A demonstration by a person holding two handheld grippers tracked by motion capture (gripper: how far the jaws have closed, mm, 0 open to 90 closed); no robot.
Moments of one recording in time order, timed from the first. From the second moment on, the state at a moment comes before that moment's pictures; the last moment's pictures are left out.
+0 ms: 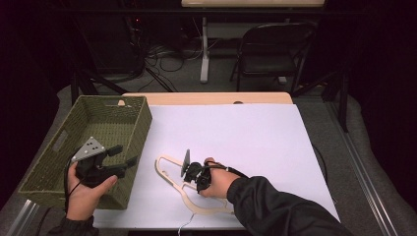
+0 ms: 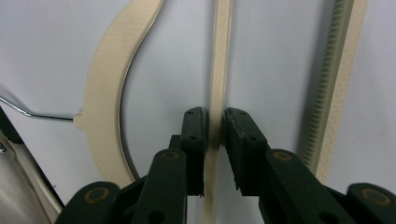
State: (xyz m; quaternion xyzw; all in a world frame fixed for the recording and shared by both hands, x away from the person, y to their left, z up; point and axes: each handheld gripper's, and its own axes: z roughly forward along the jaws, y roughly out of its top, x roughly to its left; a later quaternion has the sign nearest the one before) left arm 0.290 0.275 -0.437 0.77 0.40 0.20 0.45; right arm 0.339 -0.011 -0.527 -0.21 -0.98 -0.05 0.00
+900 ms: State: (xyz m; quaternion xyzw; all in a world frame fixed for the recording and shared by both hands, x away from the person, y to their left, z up) left arm 0.291 0.275 -0.438 0.77 0.41 0.20 0.45; right arm 0.338 -0.010 -0.528 -0.23 -0.97 -0.05 0.00
